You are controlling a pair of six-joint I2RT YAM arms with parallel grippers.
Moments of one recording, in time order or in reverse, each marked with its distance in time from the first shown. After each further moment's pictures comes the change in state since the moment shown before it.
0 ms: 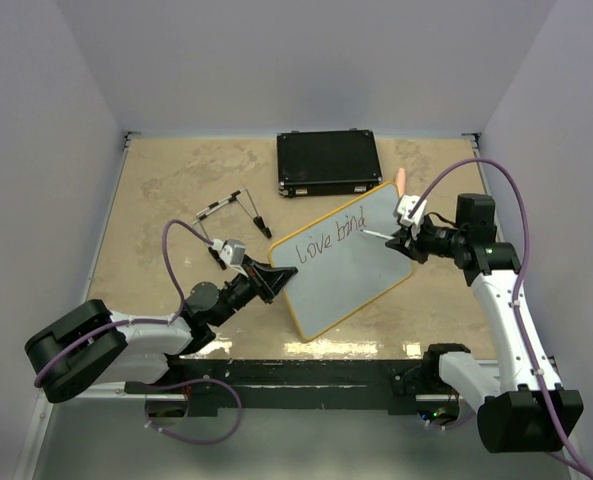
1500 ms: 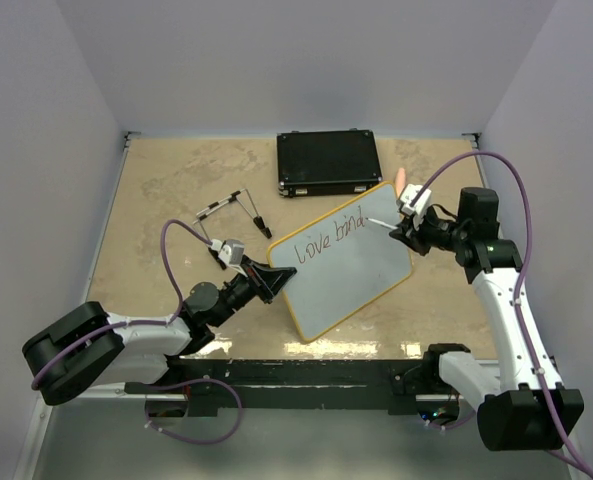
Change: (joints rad) left arm 0.000 -0.019 -0.003 -0.027 -0.010 -0.019; right arm -0.001 0.009 0.029 0.062 0.079 0.093
